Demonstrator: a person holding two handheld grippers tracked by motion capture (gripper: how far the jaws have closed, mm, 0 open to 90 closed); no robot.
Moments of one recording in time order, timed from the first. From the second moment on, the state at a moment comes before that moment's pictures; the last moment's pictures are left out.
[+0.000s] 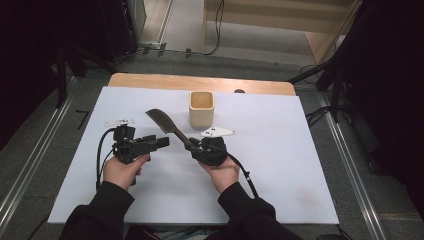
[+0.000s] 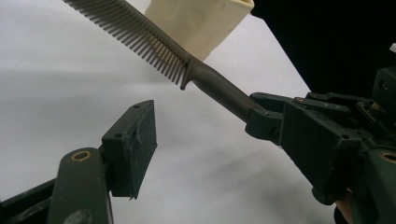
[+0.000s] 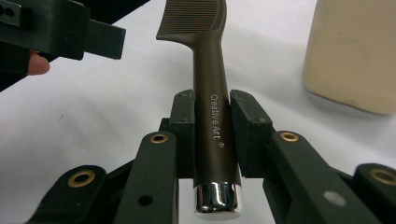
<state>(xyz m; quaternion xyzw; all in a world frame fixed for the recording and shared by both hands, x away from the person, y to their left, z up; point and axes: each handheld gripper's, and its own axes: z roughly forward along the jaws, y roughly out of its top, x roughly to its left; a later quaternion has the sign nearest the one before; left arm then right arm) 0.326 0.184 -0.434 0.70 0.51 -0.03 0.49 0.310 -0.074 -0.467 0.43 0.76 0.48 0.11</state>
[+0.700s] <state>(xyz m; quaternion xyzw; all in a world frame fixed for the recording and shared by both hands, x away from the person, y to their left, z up) 0.339 0.167 -0.433 0.68 0.54 -0.02 0.50 0.307 -0.058 -0.464 0.43 0.73 0.51 0.13</state>
